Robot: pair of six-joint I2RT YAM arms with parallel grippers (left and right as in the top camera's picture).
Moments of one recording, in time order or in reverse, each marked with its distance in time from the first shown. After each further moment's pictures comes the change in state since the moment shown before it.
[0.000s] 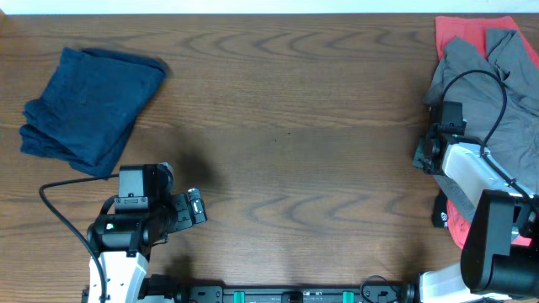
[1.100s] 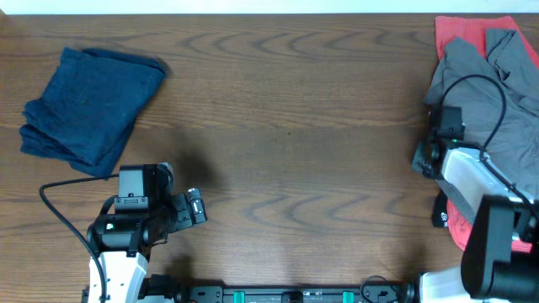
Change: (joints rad) left arm 0.000 0.000 0.000 0.001 0.000 0.000; right arm 0.002 -0.044 -0.025 0.004 -0.014 0.000
